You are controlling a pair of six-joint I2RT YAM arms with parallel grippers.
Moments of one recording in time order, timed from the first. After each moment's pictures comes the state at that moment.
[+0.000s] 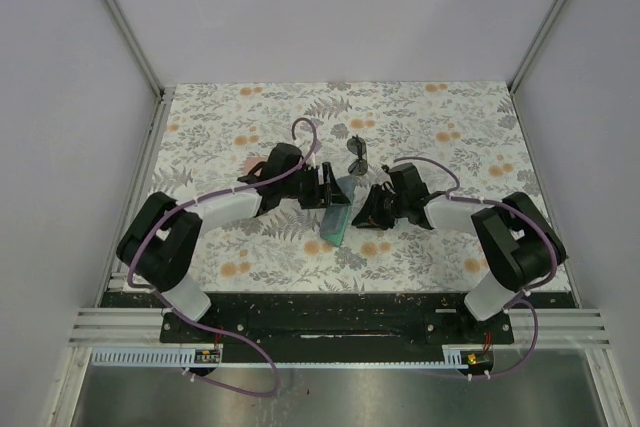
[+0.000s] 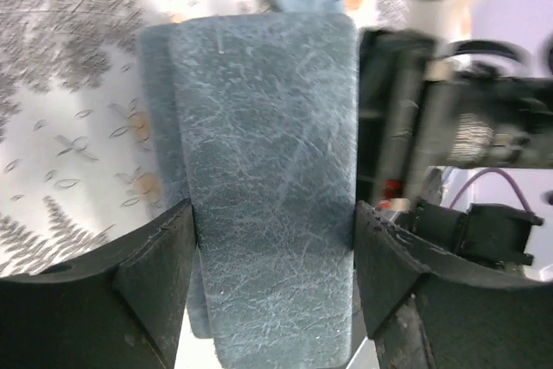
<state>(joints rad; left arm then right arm) -0.60 1.64 0.91 0.04 0.44 -0.69 0.48 1.61 0.71 0.08 -0.45 0.80</state>
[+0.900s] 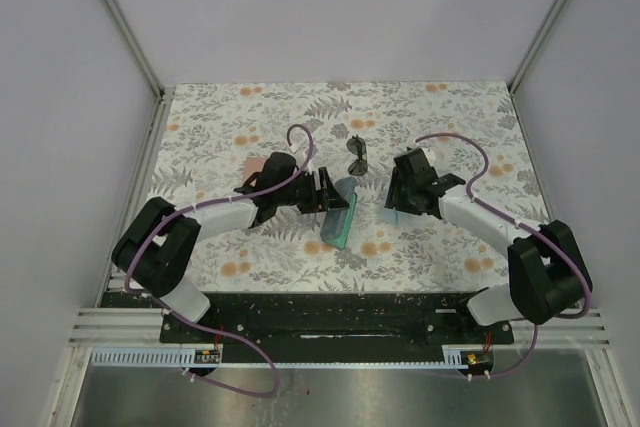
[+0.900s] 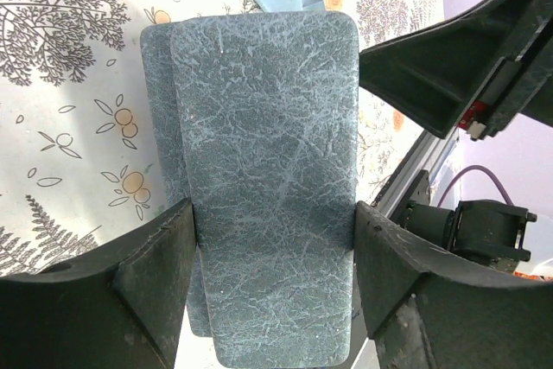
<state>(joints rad) -0.60 1.59 0.80 0.23 0.49 -0.76 0.48 1.41 0.87 -0.39 0.13 0.65</state>
